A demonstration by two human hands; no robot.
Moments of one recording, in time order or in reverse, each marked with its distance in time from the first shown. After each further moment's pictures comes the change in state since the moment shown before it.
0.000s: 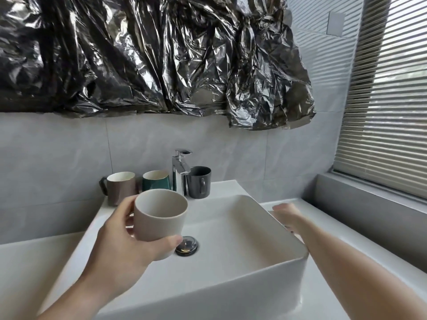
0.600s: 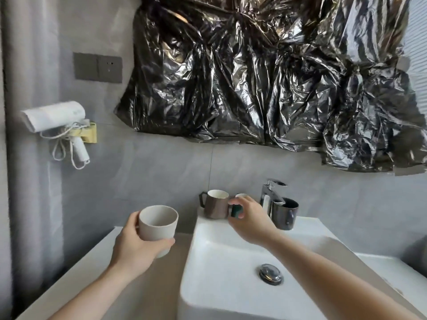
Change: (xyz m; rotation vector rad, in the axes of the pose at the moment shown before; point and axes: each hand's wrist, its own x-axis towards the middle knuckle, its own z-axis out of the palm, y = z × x) left_hand -0.014 -0.079 -0.186 0.120 0.450 -0.328; right_hand -0.186 -0.239 0.171 -0.182 -0.062 -0.935
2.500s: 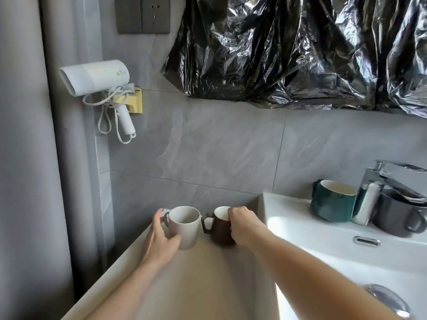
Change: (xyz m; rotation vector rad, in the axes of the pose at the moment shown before) left_hand 0.133 -0.186 -0.030 0.271 0.046 -0.153; right_hand 0.112 -0.061 0.230 -0.375 -0.384 -0.025
